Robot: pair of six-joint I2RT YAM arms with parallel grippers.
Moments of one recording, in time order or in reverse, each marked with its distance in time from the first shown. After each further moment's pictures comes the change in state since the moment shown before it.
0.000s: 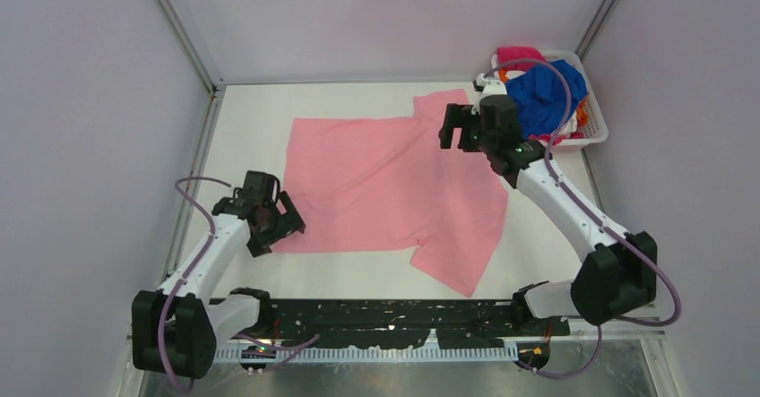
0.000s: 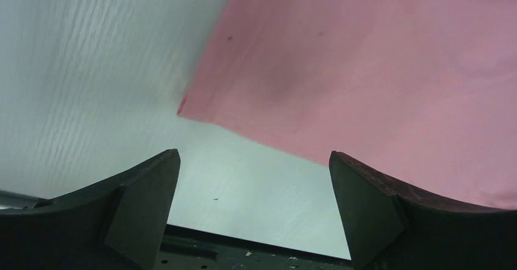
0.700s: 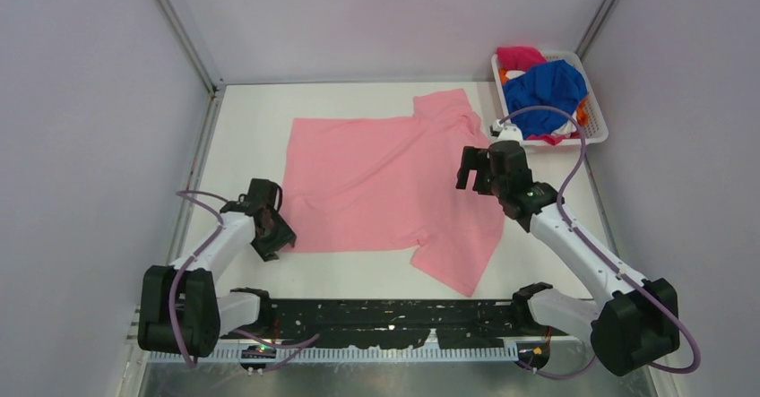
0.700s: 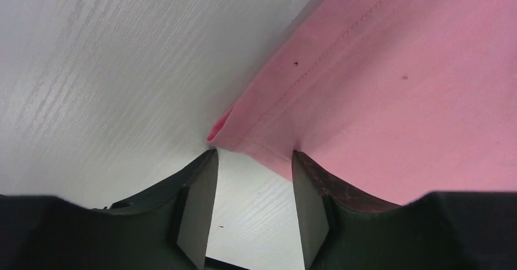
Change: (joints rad) left arm 0.025 0.077 -0.153 0.077 -0.064 -0.142; right arm 0.016 -0.352 -0.426 0.004 0.114 0.104
